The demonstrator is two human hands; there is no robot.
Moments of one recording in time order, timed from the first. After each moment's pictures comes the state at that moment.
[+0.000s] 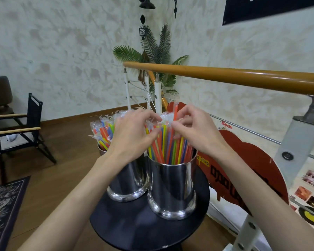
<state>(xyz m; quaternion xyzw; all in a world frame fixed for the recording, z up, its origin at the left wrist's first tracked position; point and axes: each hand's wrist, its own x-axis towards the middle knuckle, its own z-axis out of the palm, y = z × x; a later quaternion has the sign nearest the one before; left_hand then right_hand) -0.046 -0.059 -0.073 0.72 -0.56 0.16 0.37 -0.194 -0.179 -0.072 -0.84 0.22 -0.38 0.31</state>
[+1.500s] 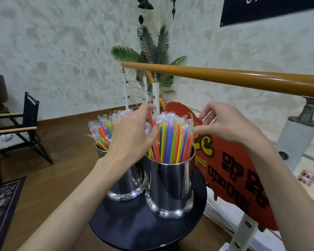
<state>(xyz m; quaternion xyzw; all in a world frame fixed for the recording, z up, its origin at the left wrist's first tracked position) -0.057 -0.055 -0.073 0.70 -0.57 0.23 0.38 -0.242 -0.208 -0.039 -0.88 0.33 -0.28 0.20</state>
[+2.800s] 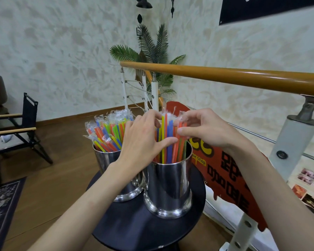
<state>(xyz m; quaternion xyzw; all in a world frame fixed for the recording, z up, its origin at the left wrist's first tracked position) -0.063 -0.083 -0.099 0.69 -0.58 0.23 0.37 -0.219 -0.209 -0.062 -0.86 0.18 -0.28 0.40</state>
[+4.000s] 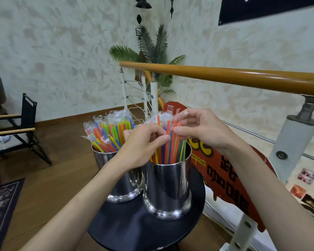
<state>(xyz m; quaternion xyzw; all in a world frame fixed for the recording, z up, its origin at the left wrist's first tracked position) -0.059 -0.076 -0.093 0.71 -0.59 0.00 0.38 -0.217 -0.205 -0.065 -0.81 0.15 -0.30 0.49</state>
